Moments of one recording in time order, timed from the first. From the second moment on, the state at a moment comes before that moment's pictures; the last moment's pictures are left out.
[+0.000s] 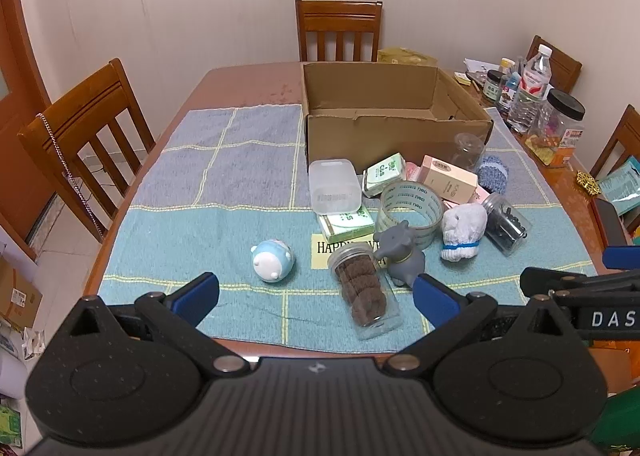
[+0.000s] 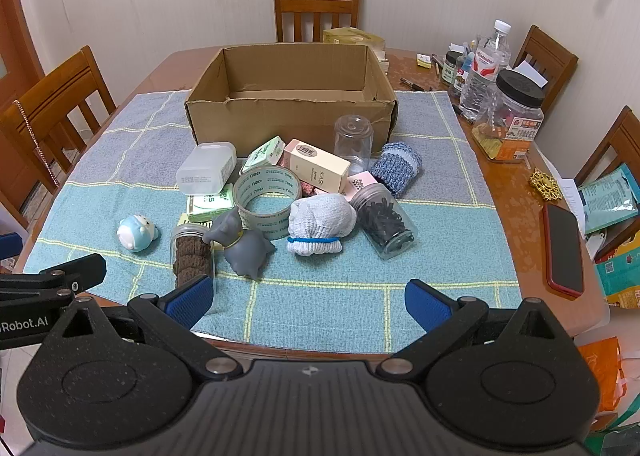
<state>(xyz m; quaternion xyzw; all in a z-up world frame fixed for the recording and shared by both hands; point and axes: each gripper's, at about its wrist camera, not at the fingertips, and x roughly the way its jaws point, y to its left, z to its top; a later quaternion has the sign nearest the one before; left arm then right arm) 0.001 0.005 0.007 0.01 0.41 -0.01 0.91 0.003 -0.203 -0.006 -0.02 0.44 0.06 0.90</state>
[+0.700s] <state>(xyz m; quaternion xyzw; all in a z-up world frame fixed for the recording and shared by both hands) 0.004 -0.004 0.003 0.02 0.41 -0.02 0.91 0.006 -0.207 -0.008 -0.01 0.44 0.06 0.89</state>
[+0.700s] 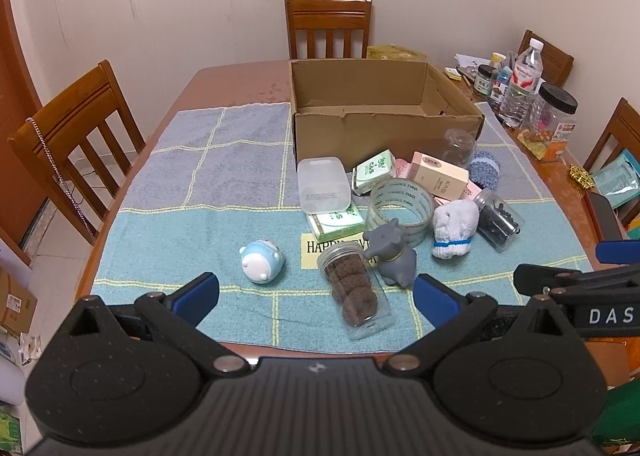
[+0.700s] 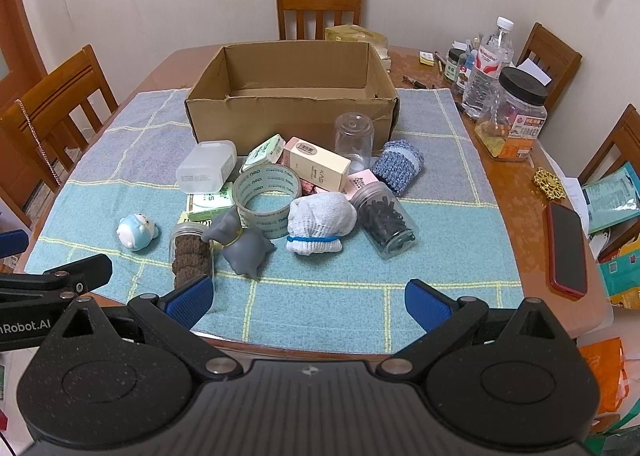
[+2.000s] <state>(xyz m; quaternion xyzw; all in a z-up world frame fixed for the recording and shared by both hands) 0.011 -0.014 -0.018 0.01 0.39 -0.03 0.92 0.018 -0.225 -0.021 -0.02 0.44 0.10 0.89</state>
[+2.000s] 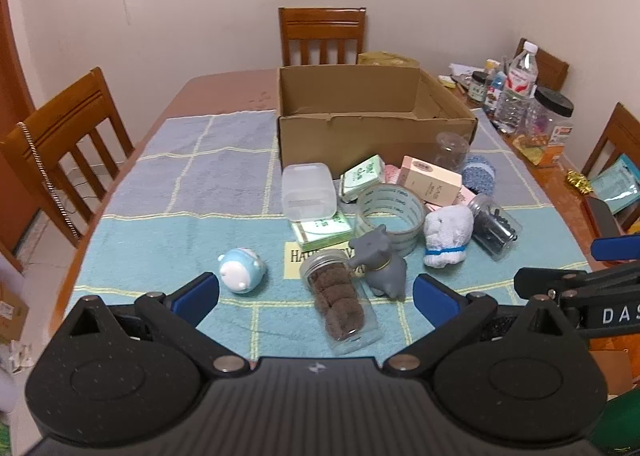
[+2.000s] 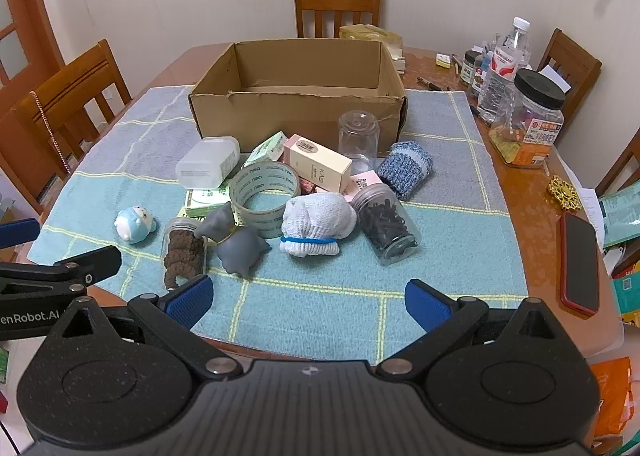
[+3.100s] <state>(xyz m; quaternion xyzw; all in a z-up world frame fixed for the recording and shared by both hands) 0.076 0.066 -0.089 0.08 0.43 -0.09 0.90 0.050 -0.141 -0.082 0.04 0.49 0.09 0.87</state>
